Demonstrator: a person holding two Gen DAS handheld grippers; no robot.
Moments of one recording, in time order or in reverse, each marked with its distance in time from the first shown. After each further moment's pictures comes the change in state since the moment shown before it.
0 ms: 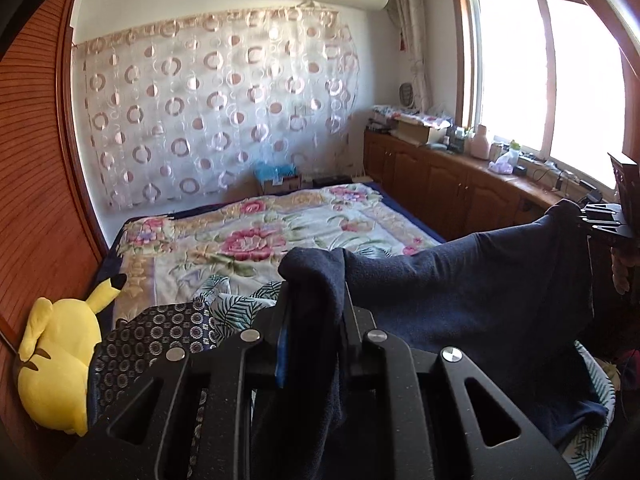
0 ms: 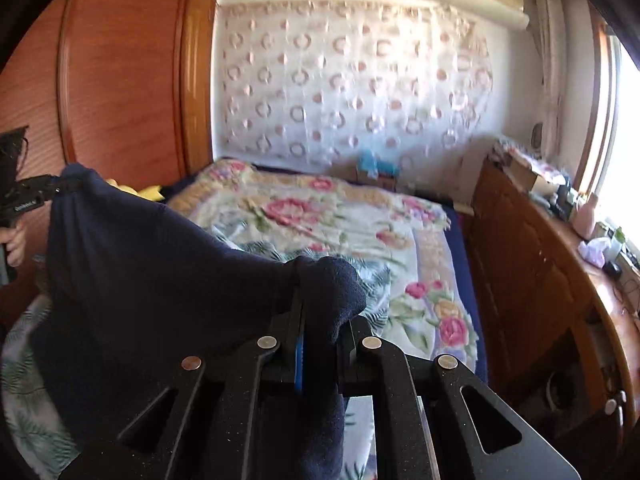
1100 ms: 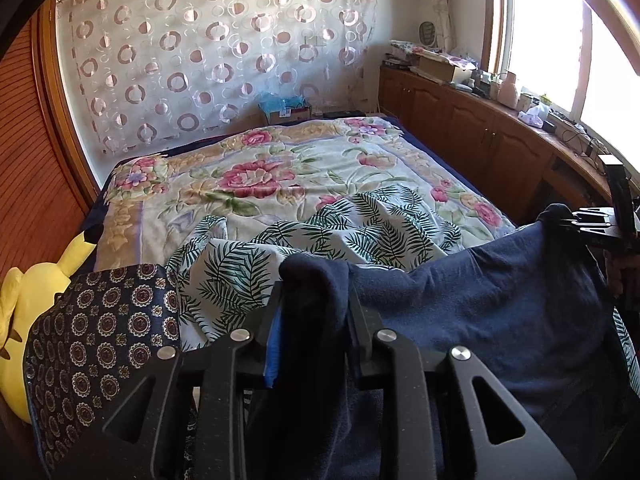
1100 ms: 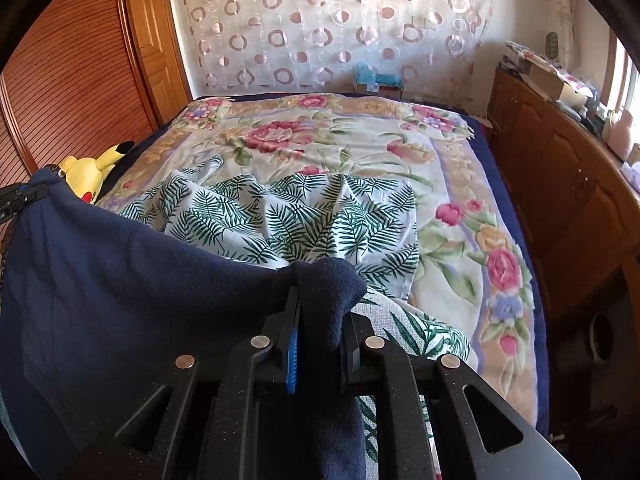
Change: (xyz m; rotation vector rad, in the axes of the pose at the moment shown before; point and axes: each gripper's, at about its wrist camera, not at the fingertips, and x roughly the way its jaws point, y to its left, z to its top) left arm 0.115 0.008 -0.016 -0.032 0.237 0.026; right arm 0.147 -0.049 0.011 0.144 0.240 0.054
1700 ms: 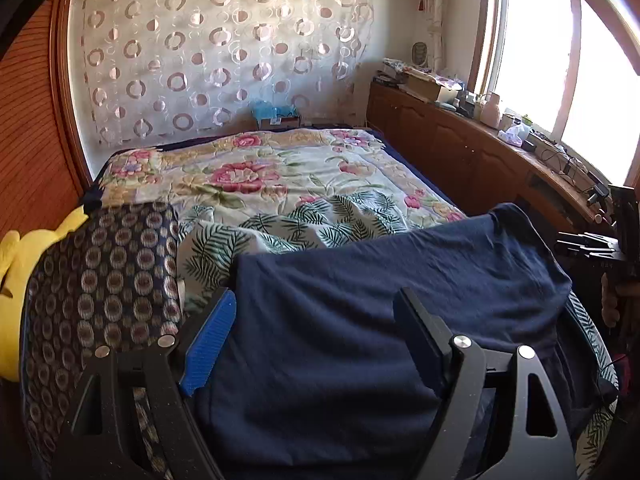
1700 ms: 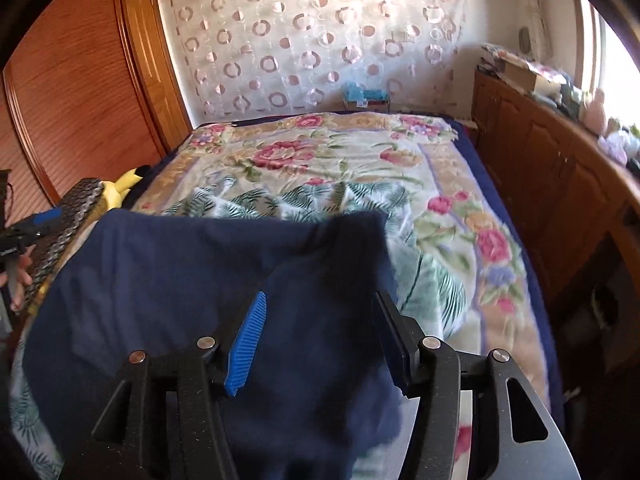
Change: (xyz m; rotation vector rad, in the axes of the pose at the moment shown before) left arm -0.061 -0.013 -0.053 -0.061 -0.044 -0.083; right arm -0.090 0.020 -0.082 0.095 -0.080 0.009
